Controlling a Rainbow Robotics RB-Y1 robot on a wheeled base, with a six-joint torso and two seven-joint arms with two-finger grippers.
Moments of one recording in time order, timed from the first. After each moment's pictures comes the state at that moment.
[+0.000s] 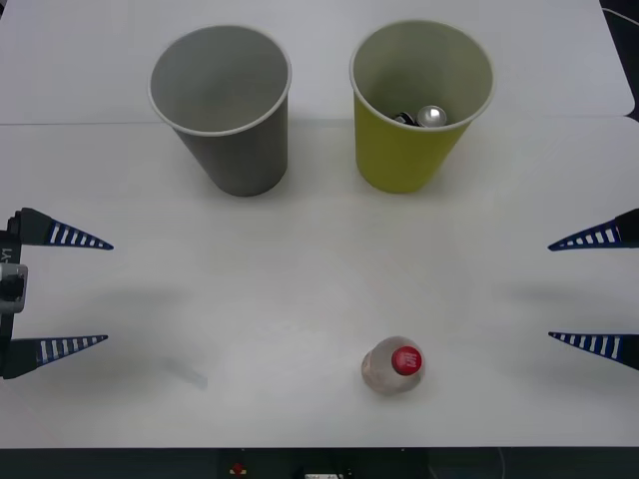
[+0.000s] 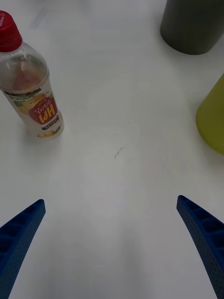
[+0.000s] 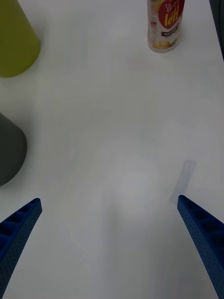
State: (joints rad) right arm 0.26 -1.13 -0.26 -2.01 1.31 -1.13 -0.09; left arm 0.26 1.13 0.26 -2.01 -1.31 -1.13 -0.09
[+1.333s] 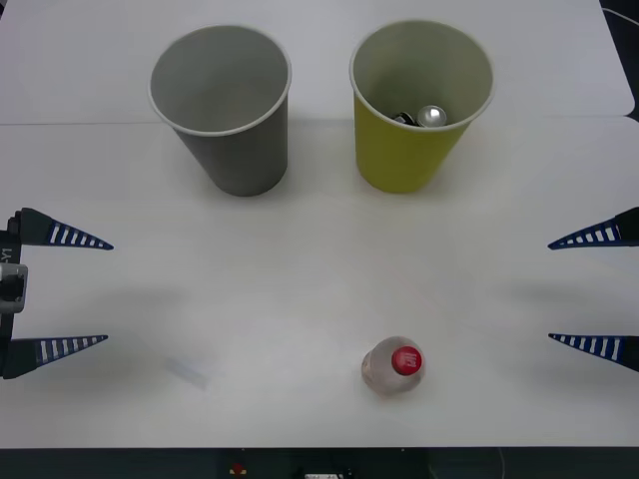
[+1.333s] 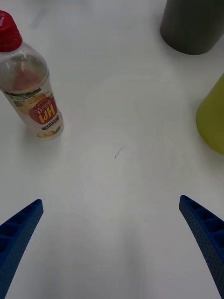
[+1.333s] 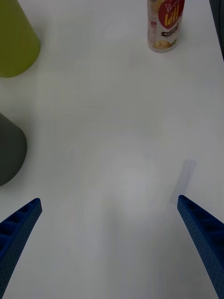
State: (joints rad) right arm 0.26 -1.13 -0.26 -2.01 1.31 -1.13 -0.09; left arm 0.26 1.13 0.26 -2.01 -1.31 -1.13 -0.09
